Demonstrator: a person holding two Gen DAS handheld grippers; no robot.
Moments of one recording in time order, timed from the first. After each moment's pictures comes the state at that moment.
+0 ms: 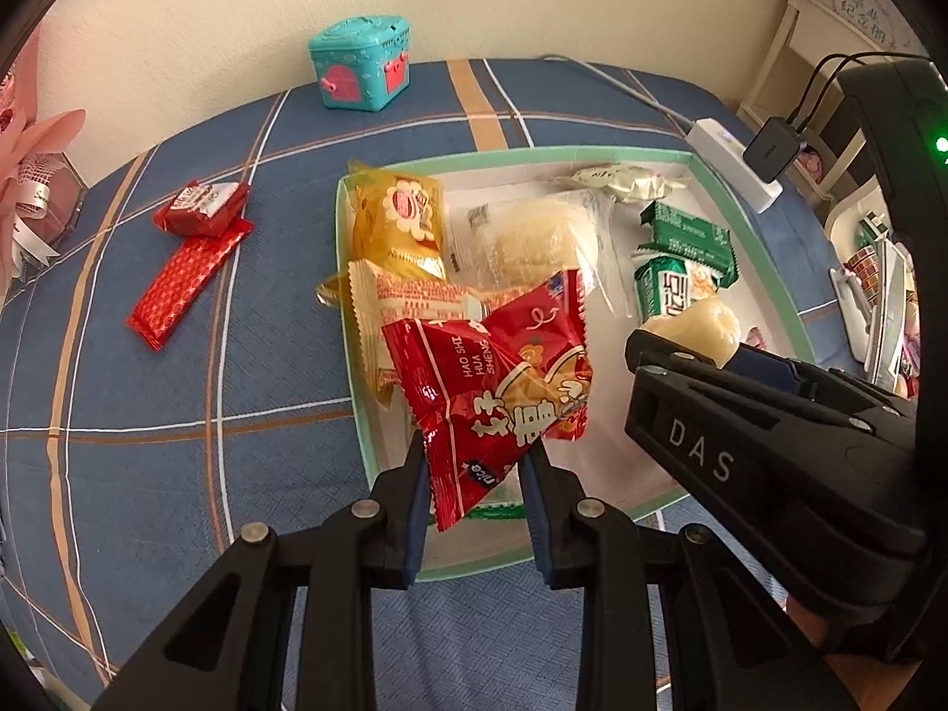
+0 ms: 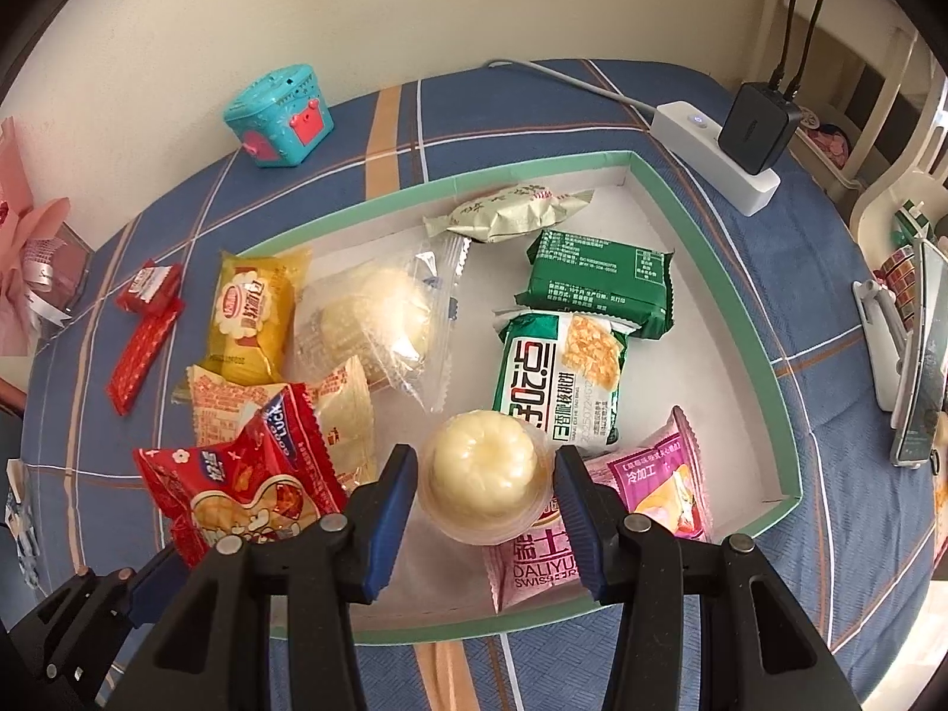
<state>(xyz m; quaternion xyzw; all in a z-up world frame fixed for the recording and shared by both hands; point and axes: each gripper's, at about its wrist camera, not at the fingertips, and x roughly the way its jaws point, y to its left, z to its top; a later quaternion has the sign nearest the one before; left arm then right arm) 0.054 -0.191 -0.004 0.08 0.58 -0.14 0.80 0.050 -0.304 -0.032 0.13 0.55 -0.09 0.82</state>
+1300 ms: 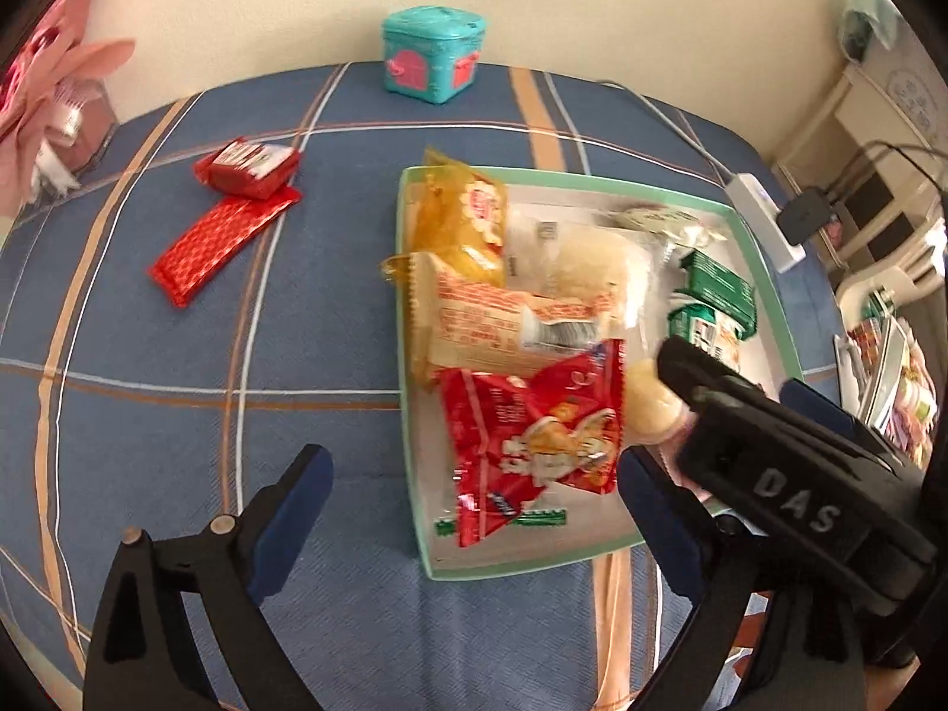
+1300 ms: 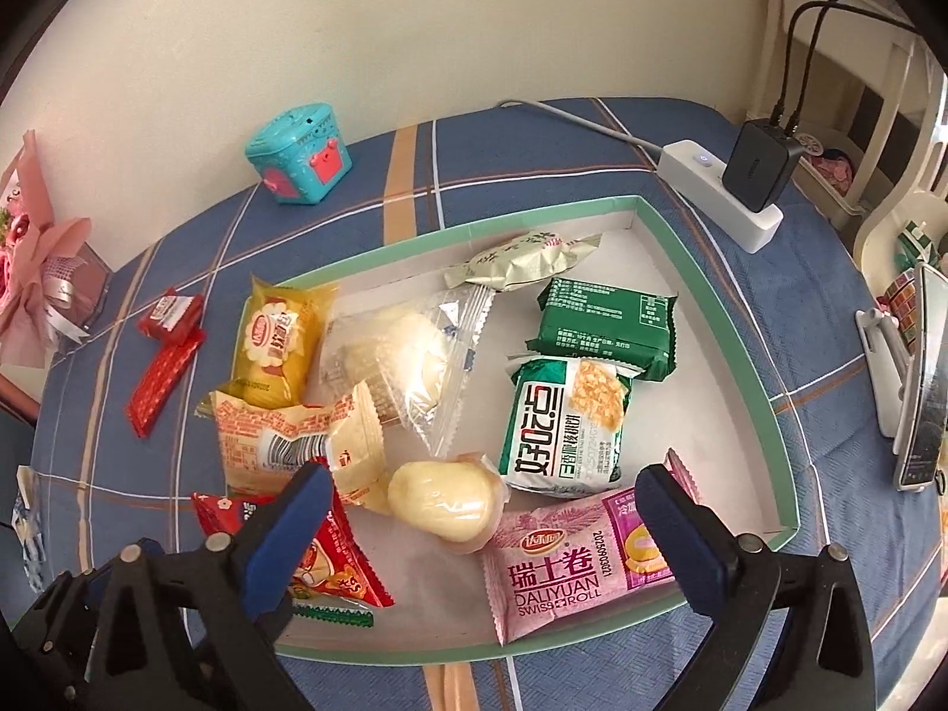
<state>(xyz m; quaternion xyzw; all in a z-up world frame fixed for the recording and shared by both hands) 0.068 -0.160 0.004 -0.01 0.59 -0.10 0.80 0.049 -0.309 -0.017 0.14 0.50 -0.09 0.85</state>
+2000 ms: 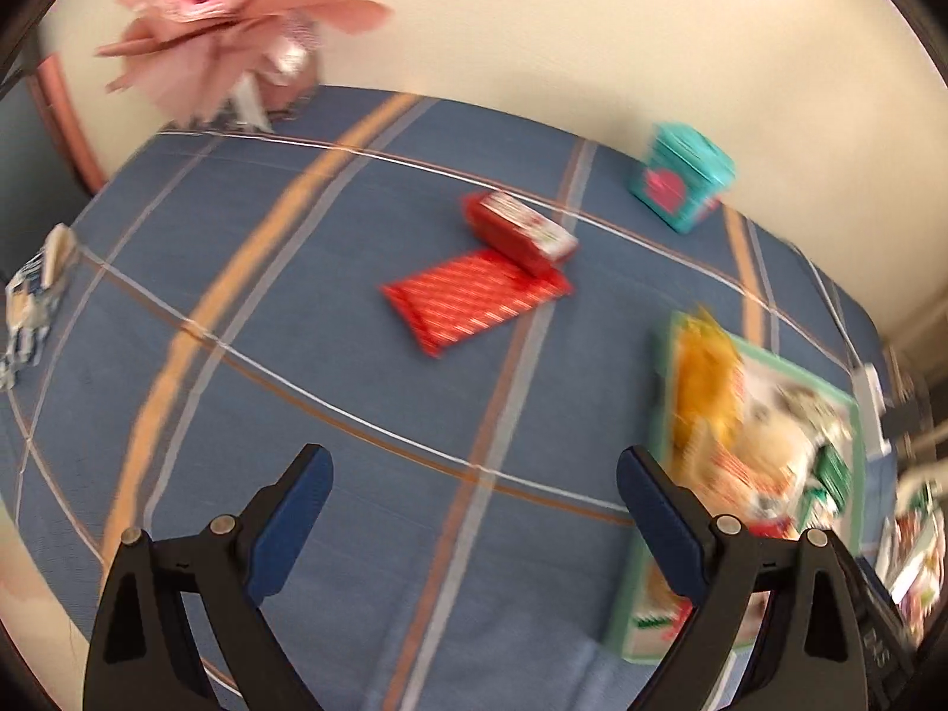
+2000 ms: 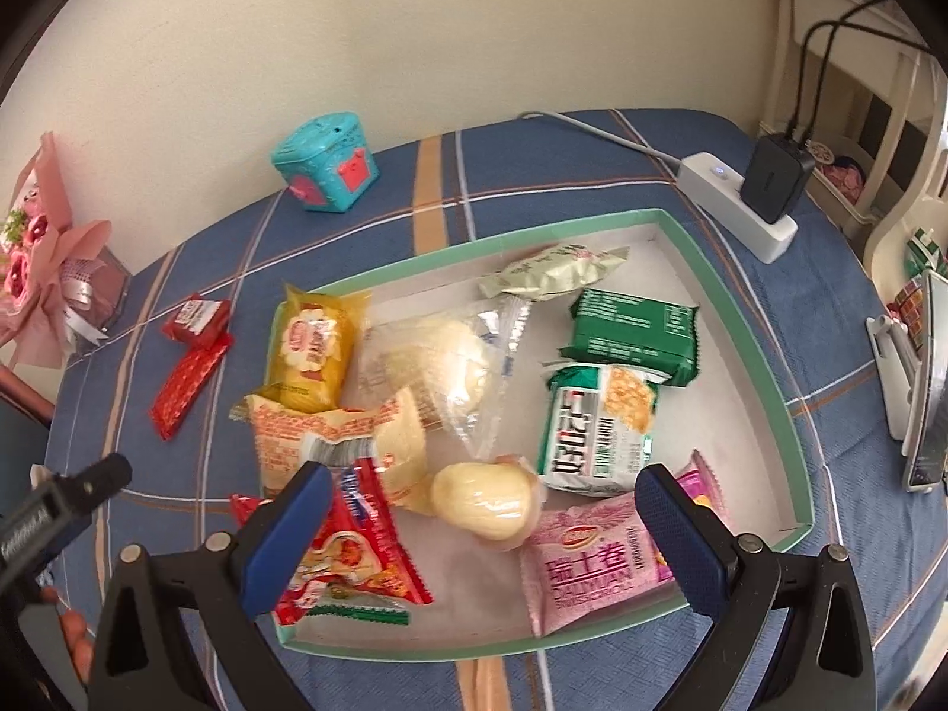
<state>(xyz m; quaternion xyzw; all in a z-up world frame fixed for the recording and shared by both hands) 0.094 -0.024 0.029 -0.10 0.54 0.08 0.83 0.048 -0.287 -0.007 0.14 0.49 -0.05 0.86</state>
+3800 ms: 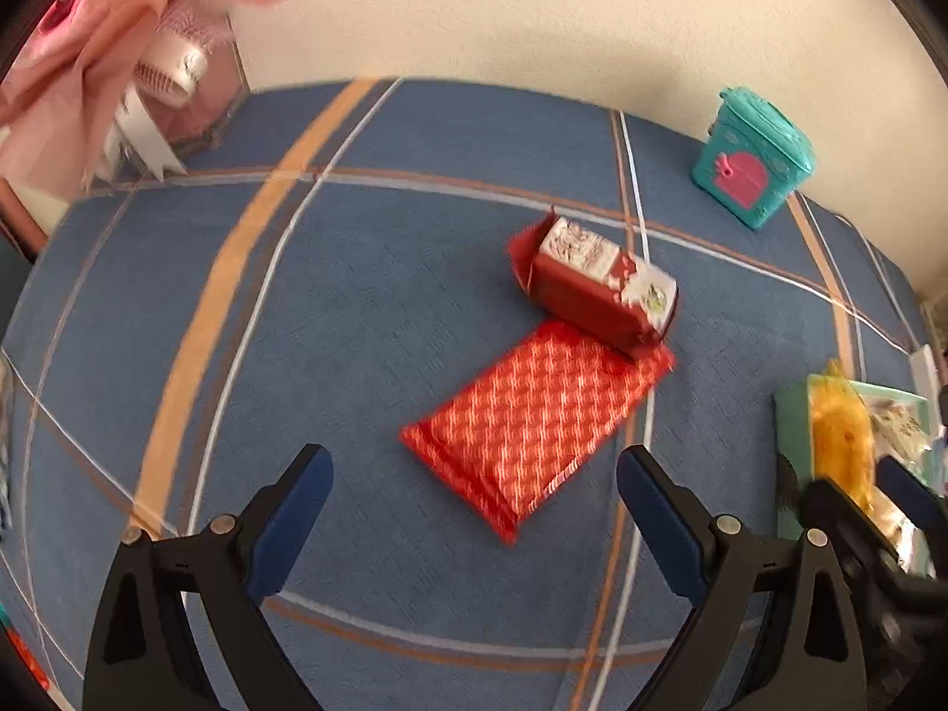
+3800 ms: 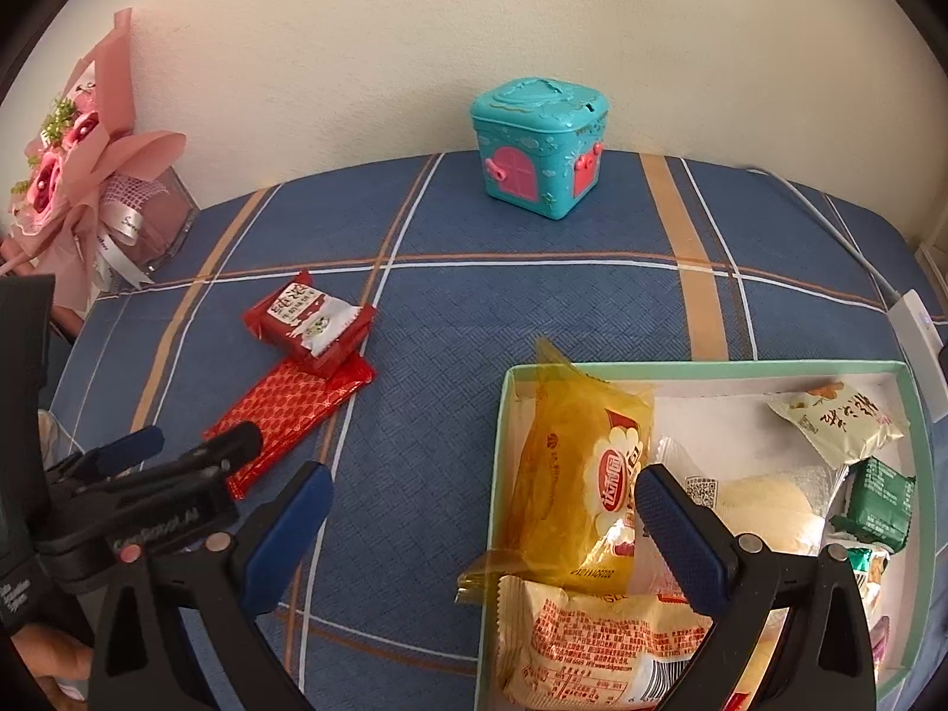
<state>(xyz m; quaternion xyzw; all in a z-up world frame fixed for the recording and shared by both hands) 0.189 0.014 -0.039 -0.04 0.57 0.01 0.82 0.167 -0.166 -0.033 0.06 0.50 0.03 0.86</state>
